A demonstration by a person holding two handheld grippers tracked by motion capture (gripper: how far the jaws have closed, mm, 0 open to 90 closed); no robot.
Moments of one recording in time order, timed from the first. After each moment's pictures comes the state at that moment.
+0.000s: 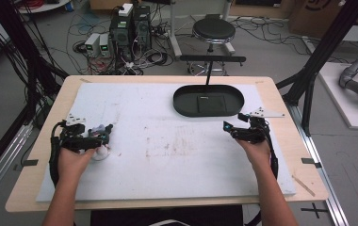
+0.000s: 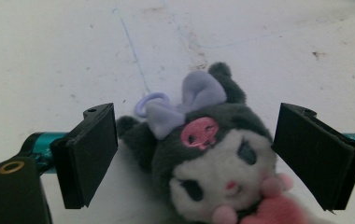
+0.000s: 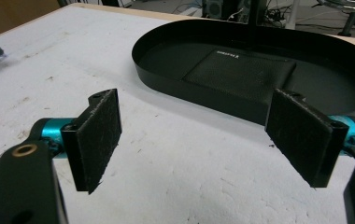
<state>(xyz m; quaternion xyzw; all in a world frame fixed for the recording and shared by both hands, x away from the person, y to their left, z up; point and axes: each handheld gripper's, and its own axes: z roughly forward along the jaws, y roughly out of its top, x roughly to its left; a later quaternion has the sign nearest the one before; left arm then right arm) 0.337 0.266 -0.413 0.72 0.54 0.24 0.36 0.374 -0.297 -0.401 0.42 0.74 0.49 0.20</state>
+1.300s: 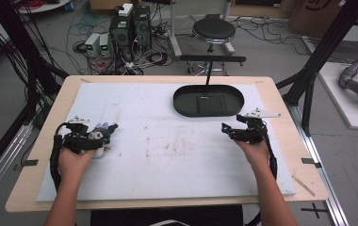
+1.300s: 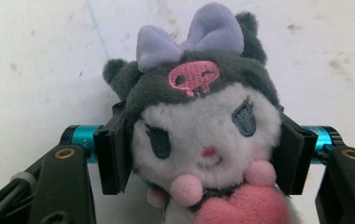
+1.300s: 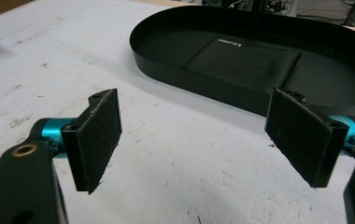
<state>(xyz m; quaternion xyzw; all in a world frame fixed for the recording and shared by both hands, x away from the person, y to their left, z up) 0.344 0.266 -0.421 0.74 0.54 0.16 0.36 0.376 -0.292 -0.405 0.42 0.75 0.47 0.19</state>
